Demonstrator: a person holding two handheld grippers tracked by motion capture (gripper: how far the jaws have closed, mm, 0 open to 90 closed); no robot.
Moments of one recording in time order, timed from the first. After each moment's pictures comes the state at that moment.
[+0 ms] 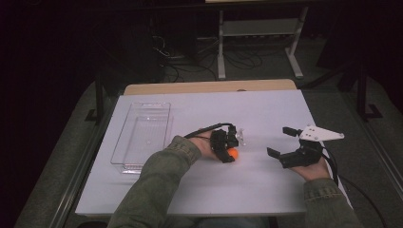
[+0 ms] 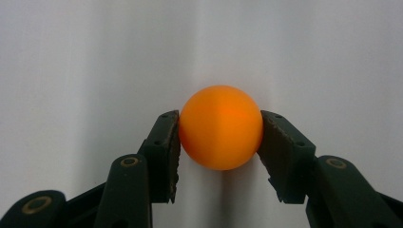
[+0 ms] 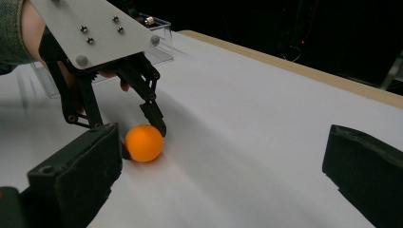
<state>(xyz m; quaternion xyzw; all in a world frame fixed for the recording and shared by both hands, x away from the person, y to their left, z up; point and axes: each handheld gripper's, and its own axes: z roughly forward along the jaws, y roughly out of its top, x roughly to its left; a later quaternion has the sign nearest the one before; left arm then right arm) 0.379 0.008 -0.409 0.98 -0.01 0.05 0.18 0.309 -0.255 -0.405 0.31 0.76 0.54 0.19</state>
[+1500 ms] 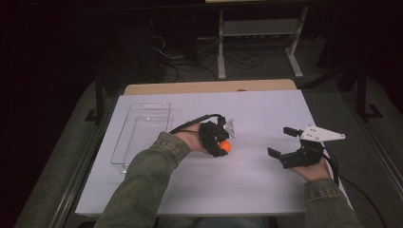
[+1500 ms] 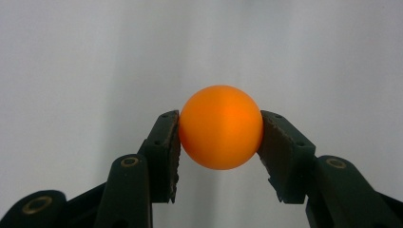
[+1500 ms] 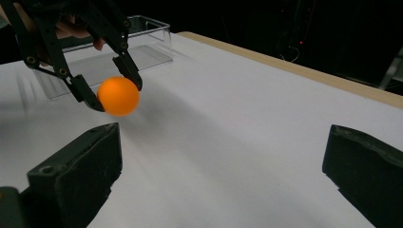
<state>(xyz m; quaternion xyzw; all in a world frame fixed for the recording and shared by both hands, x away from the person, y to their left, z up) 0.370 0.040 -0.360 0.98 0.02 0.07 0.21 0.306 -0.256 -0.404 0.32 0.75 0.55 0.19</state>
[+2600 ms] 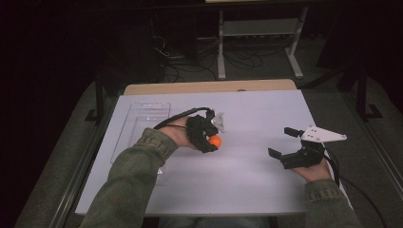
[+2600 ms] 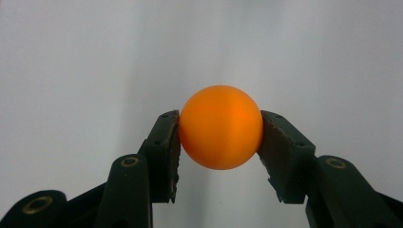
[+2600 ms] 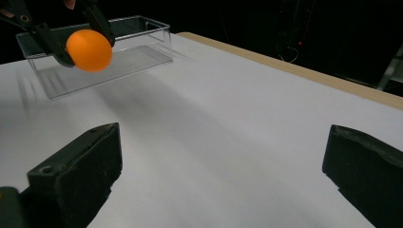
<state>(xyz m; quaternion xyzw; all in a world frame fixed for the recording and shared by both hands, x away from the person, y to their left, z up) 0.358 0.069 -0.319 0.98 0.02 0.09 0.20 0.304 -0.257 -0.403 0.32 0.75 0.54 0.19</state>
